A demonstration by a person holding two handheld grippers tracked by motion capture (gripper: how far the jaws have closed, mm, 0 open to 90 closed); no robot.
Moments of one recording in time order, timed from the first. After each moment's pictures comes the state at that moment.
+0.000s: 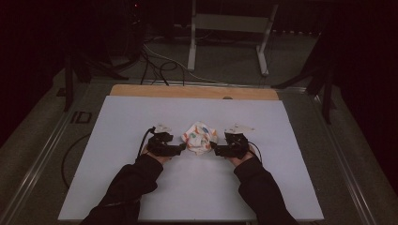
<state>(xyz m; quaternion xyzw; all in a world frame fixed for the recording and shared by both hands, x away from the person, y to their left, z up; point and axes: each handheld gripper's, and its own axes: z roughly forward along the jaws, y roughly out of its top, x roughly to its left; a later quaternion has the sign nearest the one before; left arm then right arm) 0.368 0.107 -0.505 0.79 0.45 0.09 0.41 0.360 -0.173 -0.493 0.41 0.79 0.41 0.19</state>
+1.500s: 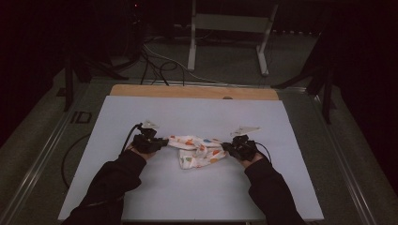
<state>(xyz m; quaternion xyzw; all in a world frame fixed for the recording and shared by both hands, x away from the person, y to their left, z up) 0.369 0.154 -0.484 0.82 0.44 0.09 0.36 0.350 -0.197 -0.483 0.38 0.84 0.37 0.13</state>
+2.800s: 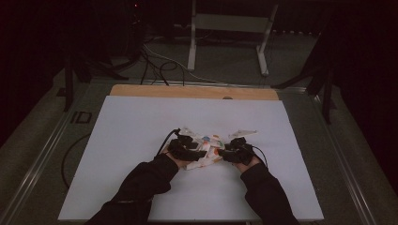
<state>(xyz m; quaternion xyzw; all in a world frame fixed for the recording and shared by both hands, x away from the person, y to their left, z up) 0.358 0.045 -0.494 0.85 0.35 0.02 0.40 0.347 -0.190 -0.500 0.43 0.82 0.36 0.12</state>
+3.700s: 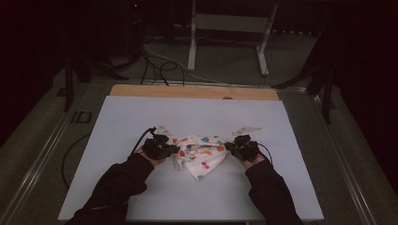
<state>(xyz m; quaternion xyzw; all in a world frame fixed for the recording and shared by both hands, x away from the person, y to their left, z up) 0.343 0.126 -0.469 0.86 0.37 0.06 0.36 0.346 -0.201 -0.477 0.41 0.83 0.36 0.15</state>
